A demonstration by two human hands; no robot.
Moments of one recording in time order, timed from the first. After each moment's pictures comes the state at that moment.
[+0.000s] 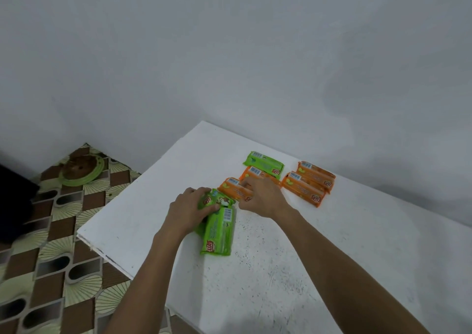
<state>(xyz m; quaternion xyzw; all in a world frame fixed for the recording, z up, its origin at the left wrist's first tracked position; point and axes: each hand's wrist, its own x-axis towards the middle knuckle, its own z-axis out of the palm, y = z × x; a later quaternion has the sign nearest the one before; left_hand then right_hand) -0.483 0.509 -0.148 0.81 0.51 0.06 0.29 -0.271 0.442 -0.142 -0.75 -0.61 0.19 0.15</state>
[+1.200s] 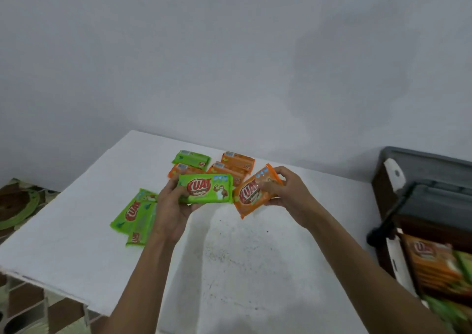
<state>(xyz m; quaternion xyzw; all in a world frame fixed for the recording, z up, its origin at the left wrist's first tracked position) -0.371 0.368 -0.085 0.38 0.32 0.37 0.79 -0.169 0.220 -0.059 -0.67 -0.26 0.39 0.58</state>
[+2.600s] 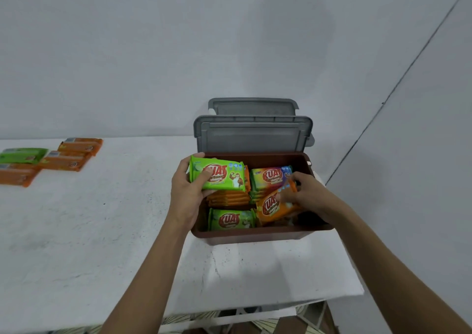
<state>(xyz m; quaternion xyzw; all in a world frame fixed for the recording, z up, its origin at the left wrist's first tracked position) -0.149 0.007 -0.071 0.56 0.24 0.24 0.76 -0.016 -0.212 -0.059 -0.84 -0.13 0.31 0.44</state>
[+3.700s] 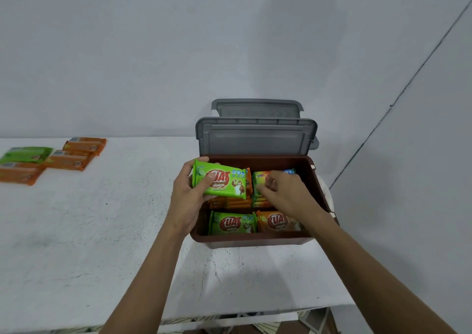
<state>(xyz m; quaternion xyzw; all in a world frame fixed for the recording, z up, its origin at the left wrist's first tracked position) -0.151 0.010 -0.077 0.60 0.22 0.22 0.74 -0.031 -0.167 -0.057 -0.92 -0.30 0.10 0.23</state>
